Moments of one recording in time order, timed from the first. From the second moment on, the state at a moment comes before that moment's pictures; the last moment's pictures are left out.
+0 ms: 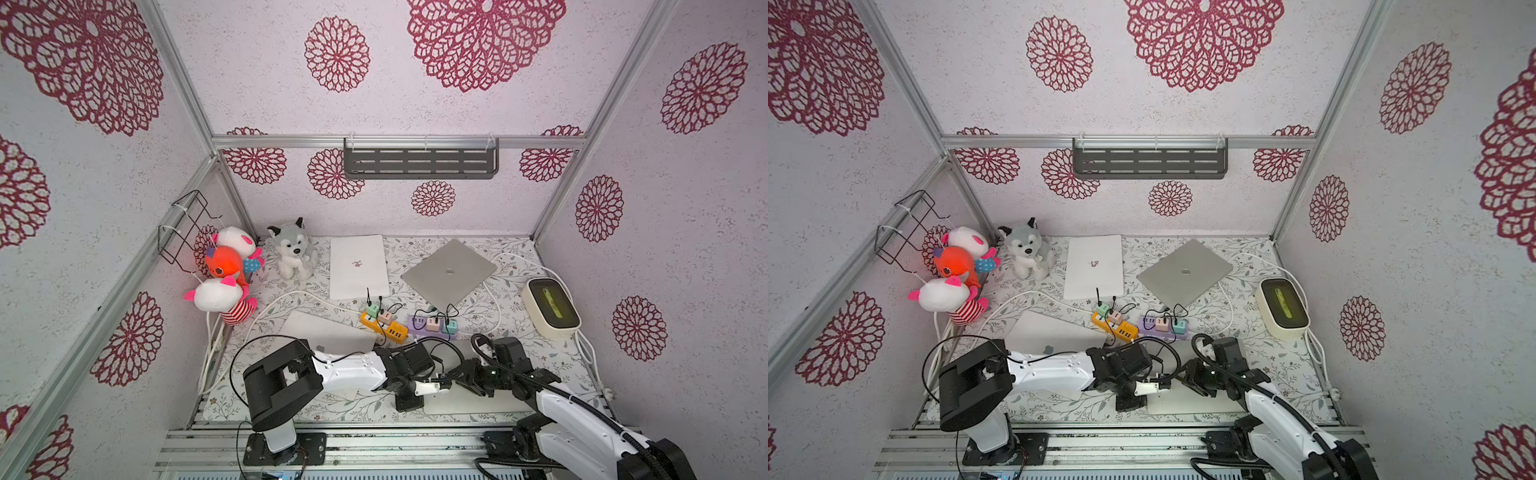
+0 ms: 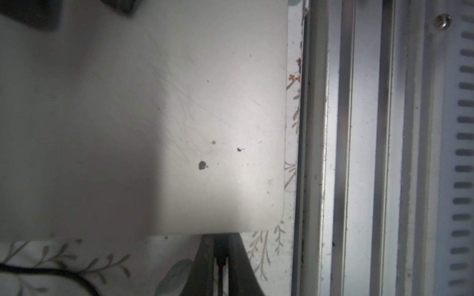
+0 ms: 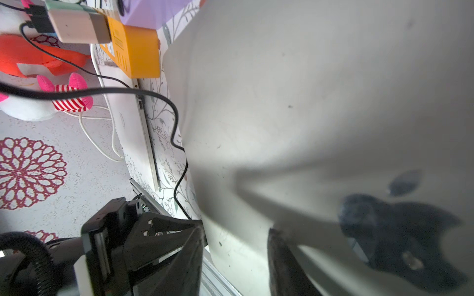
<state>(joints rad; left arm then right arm) -1.13 1.74 0.94 -0.39 0.26 0.32 0.38 0.90 0.25 -0.29 -0.61 0.85</state>
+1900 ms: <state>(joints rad) -0.78 1.33 0.86 -0.31 0.29 0.21 0.38 0.87 0.52 -0.54 -0.39 0.78</state>
